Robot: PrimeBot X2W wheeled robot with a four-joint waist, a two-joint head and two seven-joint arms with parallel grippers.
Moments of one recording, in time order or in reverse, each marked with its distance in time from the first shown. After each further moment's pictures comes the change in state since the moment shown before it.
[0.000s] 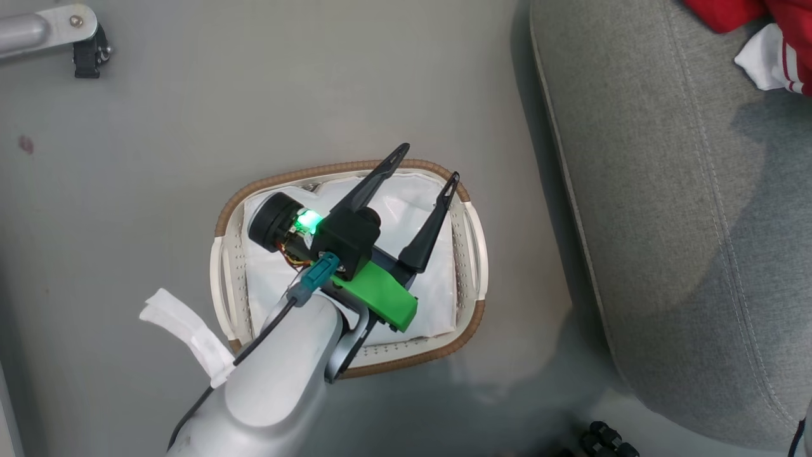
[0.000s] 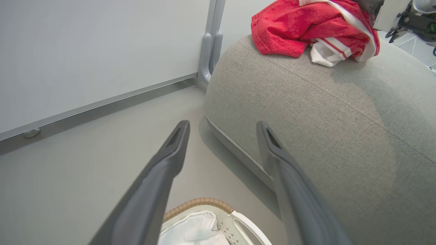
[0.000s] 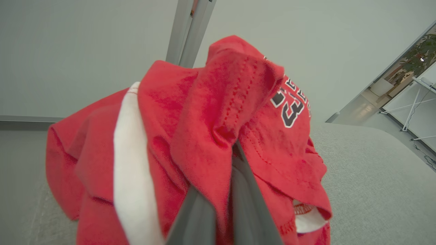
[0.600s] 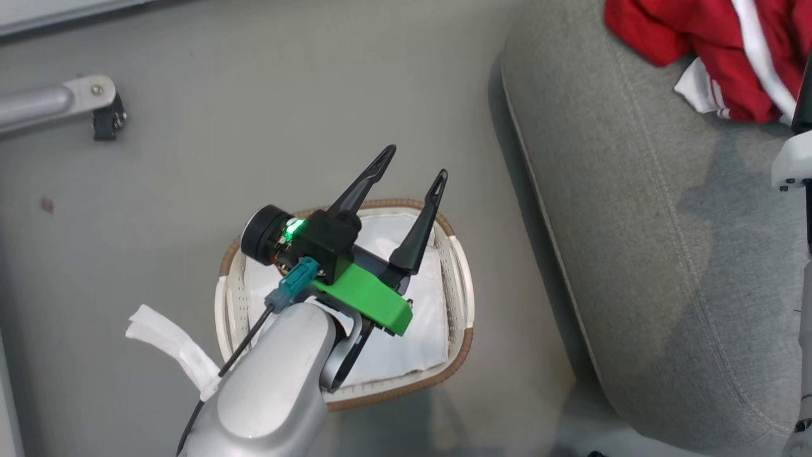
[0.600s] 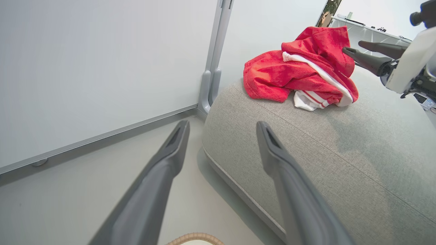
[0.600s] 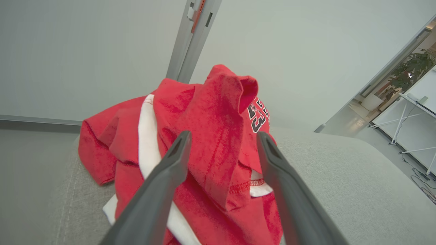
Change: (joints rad) left arm 0.049 -0.013 0.056 -0.047 -0.043 0.000 0.000; right arm 0.188 0.083 0.008 -0.144 -0.064 0.000 0.000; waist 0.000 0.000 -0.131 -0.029
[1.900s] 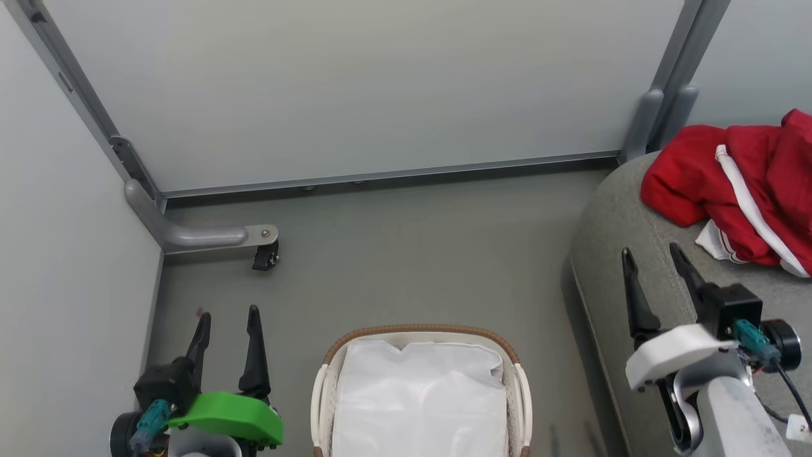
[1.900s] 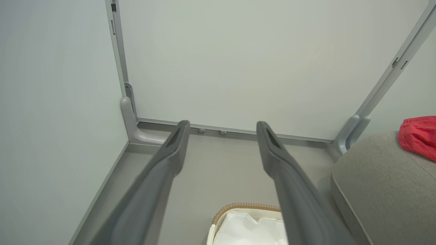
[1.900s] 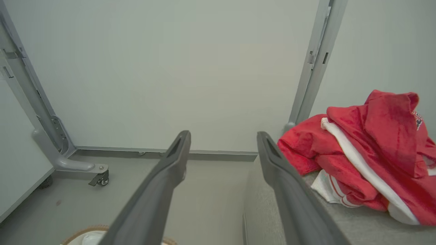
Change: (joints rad) left arm 0.455 -0.014 0.485 0.024 0.016 0.077 0.000; right arm 0.498 0.144 0.316 -0.146 0.331 0.000 0.000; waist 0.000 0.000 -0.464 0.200
